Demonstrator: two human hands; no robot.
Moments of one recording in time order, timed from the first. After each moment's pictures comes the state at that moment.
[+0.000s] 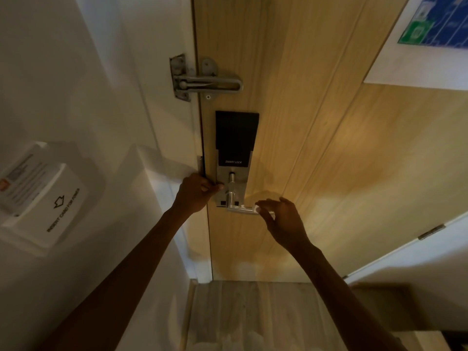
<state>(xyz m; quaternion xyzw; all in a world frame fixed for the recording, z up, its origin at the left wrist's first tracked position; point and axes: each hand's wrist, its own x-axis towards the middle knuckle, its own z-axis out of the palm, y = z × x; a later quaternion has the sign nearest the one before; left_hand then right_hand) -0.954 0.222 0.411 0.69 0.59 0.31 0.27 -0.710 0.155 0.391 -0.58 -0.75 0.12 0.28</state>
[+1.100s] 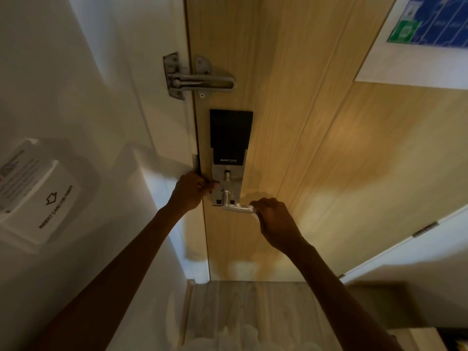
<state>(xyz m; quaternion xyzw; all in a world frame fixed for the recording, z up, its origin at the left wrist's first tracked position) -0.961 0.239 0.394 0.66 0.55 0.33 0.39 -0.712 0.153 0.386 -0.53 -0.82 0.02 0.22</state>
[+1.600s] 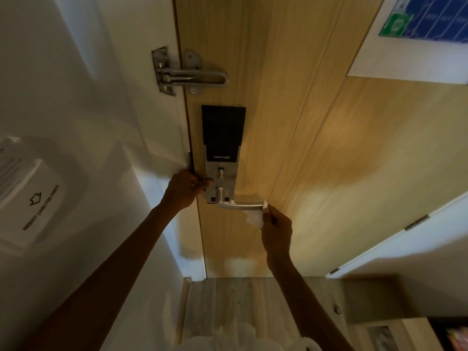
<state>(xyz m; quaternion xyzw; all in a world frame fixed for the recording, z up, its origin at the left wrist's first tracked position) -0.961 0.240 0.389 0.66 0.55 0.34 0.38 -0.739 0.118 0.378 -0.68 -0.39 0.32 0.53</state>
